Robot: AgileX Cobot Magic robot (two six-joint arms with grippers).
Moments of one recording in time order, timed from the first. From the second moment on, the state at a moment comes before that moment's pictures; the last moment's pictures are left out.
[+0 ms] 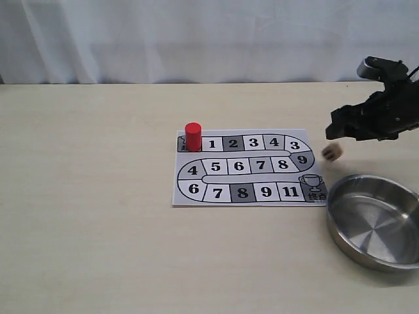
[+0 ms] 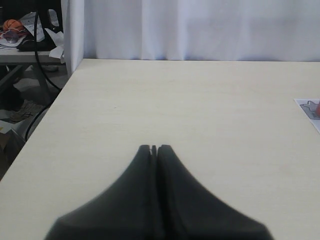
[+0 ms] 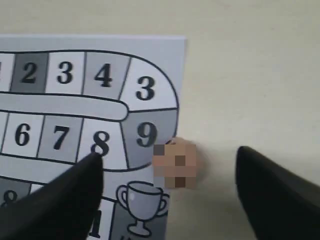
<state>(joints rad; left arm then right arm) 0.02 0.00 0.00 0.07 0.34 -0.05 -0.15 1.92 -1.24 0.70 0.61 -0.74</state>
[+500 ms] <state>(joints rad) 0.02 0.00 0.00 0.07 0.34 -0.05 -0.15 1.93 -1.25 0.43 0.46 -0.51</state>
